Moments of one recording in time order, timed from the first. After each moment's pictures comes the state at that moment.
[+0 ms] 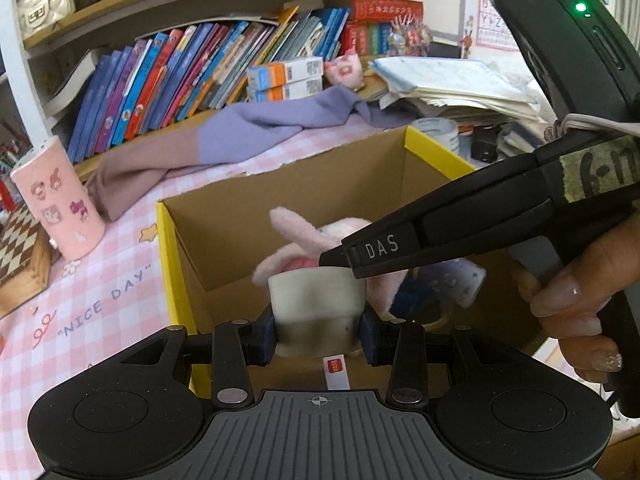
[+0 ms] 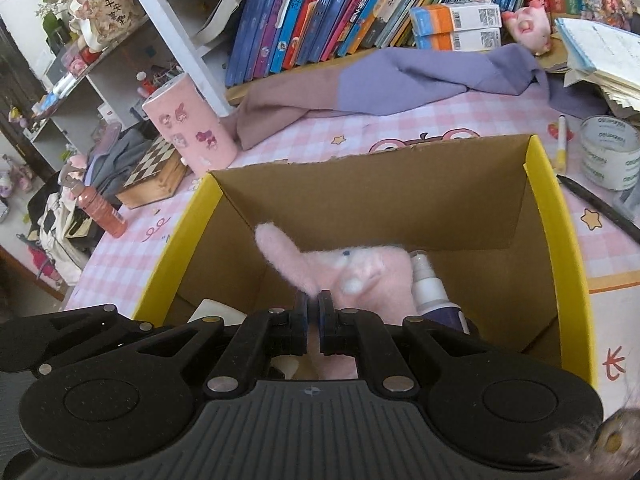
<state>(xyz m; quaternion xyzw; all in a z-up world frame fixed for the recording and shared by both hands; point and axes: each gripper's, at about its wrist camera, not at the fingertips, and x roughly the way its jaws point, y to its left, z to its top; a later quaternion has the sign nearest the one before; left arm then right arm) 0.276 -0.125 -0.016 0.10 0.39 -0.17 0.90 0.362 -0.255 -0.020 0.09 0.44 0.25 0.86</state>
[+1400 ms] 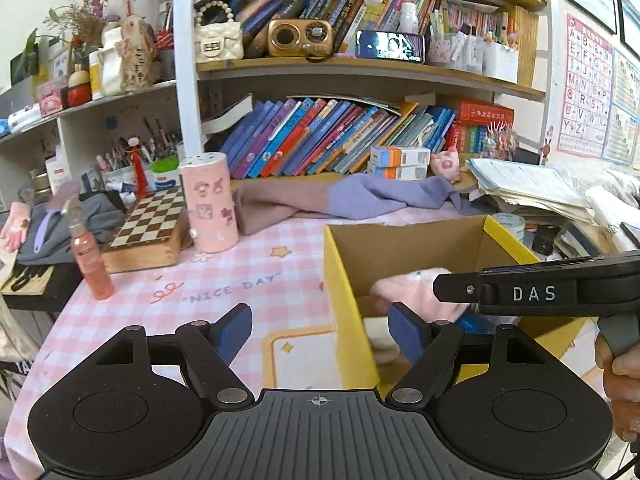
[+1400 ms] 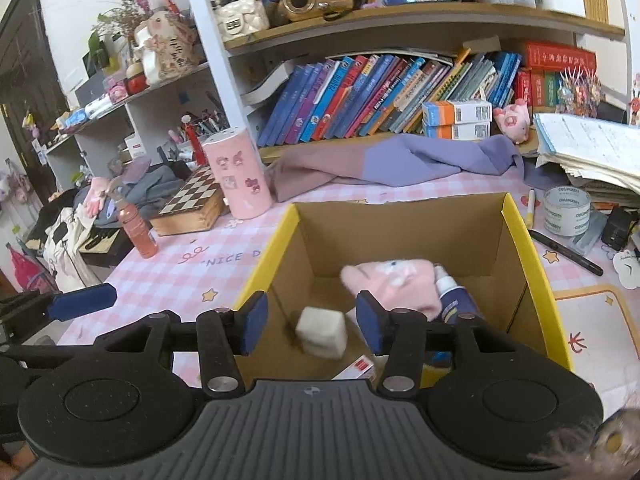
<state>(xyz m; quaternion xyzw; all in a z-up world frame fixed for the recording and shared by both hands) 0.164 -0.040 0.034 0.01 0.27 -0.03 0.96 0.230 -0.228 0.036 0.05 0.32 0.23 0.92</state>
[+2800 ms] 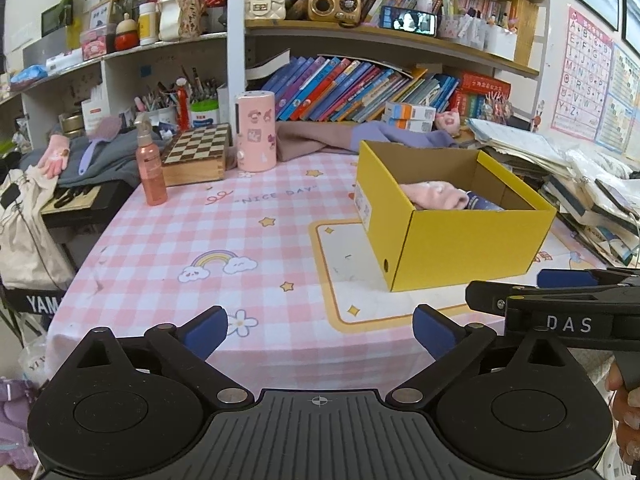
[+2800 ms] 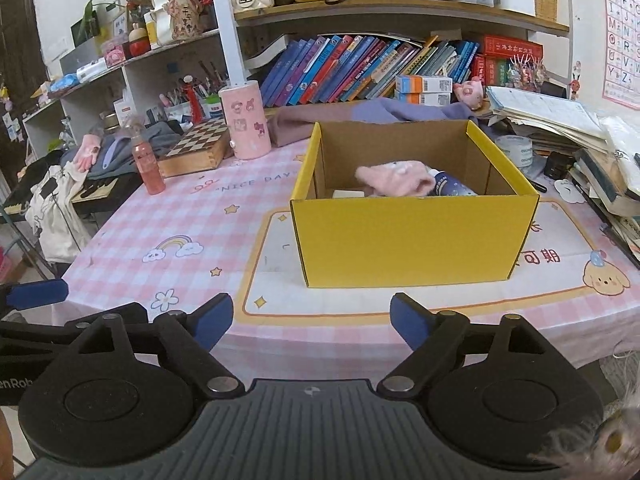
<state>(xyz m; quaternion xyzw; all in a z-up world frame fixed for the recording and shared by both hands) 0.031 0.026 0.014 -0.01 0.32 -0.03 0.95 0.060 -0.184 0.015 0.02 0.33 0.15 0.93</state>
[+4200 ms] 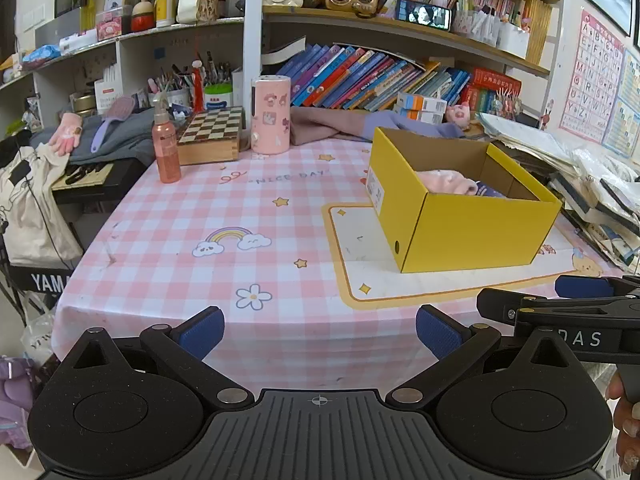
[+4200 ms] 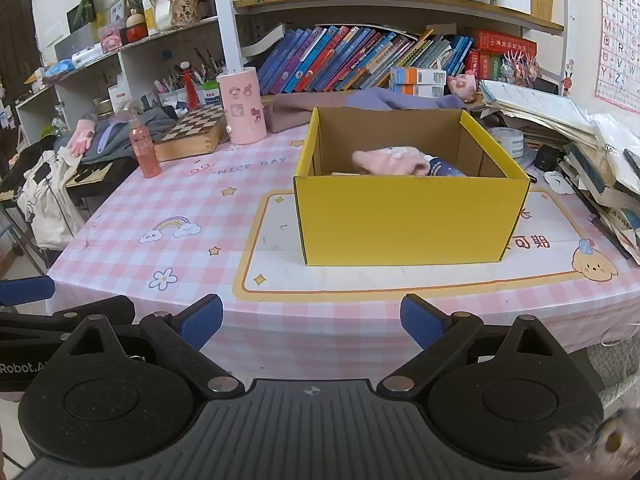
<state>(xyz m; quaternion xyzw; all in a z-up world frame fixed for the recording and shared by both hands) 0.020 0.037 0.010 -0.03 0.34 -0.02 0.94 0.045 -0.177 0.012 0.00 0.35 0.13 0.93</state>
